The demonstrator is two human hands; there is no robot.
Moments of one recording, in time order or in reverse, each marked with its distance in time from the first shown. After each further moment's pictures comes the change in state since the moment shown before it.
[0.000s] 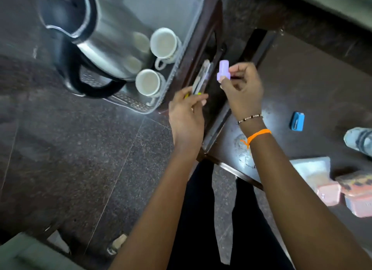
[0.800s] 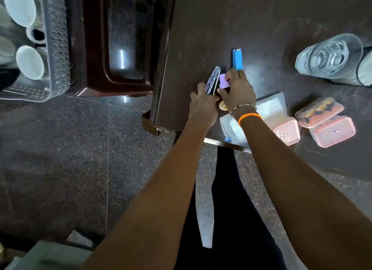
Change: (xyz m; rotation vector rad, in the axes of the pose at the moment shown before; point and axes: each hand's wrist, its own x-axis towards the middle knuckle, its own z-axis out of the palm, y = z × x) left_hand -0.104 -0.022 0.216 0.720 -0.781 0.171; right_hand -0.026 0.184 -0.177 -0.875 -0.150 0.225
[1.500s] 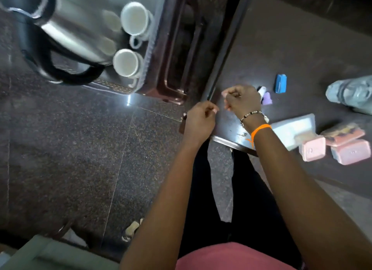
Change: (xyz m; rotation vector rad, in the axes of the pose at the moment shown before) left_hand -0.092 -0.113 -0.110 -0.651 0.249 -0.106; right_hand -0.051 -0.158 -0.005 0.633 -0.080 0.105
